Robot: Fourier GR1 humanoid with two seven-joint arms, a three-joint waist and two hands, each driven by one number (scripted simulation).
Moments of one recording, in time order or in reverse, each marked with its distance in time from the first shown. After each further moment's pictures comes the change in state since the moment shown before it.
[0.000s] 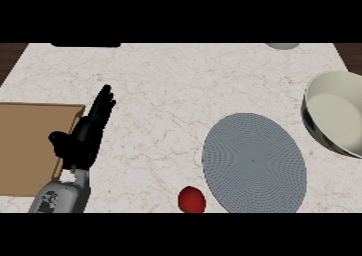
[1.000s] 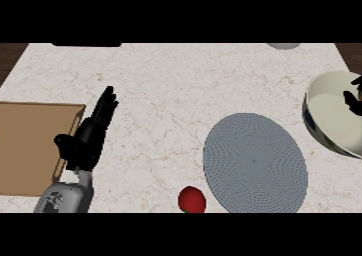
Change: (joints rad) left arm 0.006 -0.030 0.008 0.009 -0.034 -0.012 -0.018; right arm -0.218 0.242 -0.042 0.959 0.165 0.126 -0.553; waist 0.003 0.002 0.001
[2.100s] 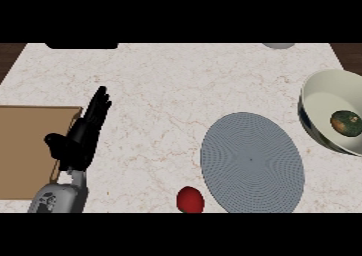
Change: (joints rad) left arm 0.010 0.004 0.044 -0.007 -0.001 -0.022 0.005; right arm -0.096 -0.047 -0.331 0.311 -0.320 0.353 -0.299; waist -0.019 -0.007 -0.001
